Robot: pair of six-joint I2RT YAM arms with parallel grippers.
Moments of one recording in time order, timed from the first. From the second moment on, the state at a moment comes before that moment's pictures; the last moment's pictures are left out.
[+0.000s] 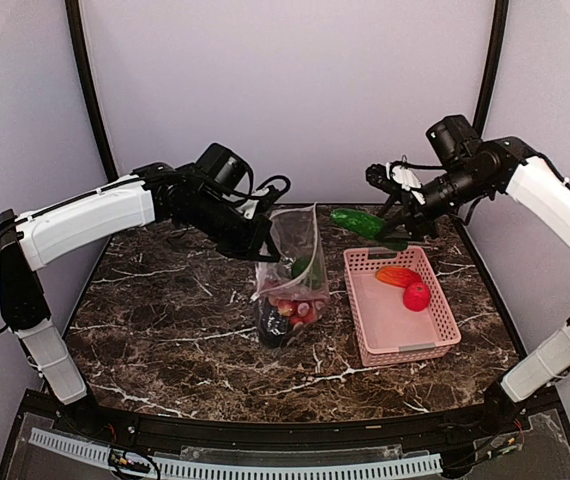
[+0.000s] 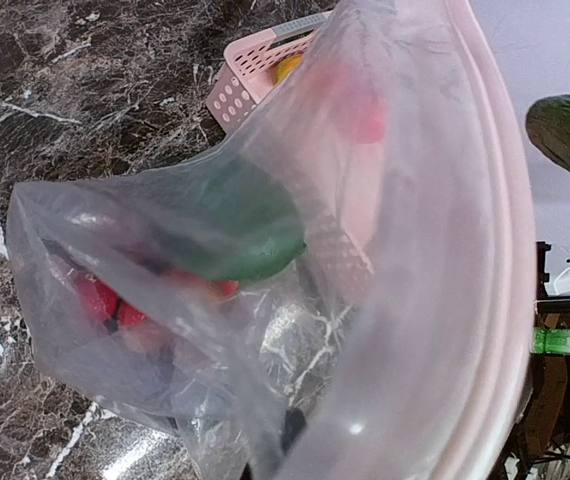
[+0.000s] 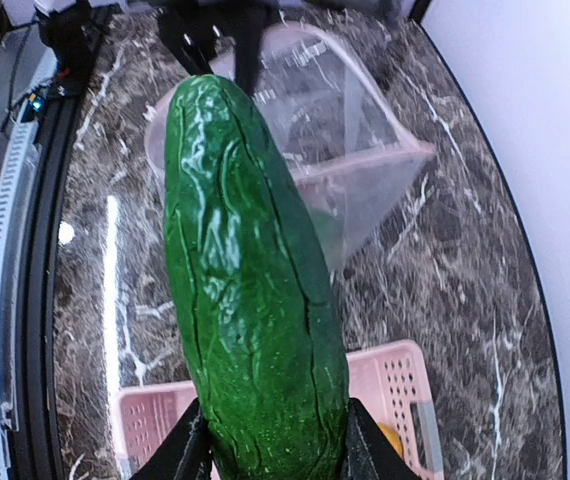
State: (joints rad) left arm -0.79 1.73 1.64 -0.81 0.36 -0.43; right arm 0.47 1.45 1.58 -1.10 -0.57 -0.84
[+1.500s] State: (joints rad) left arm -0.78 1.68 1.65 -0.73 0.39 -0.52; right arm 0.61 1.72 1.54 -0.09 -1.10 -0.01
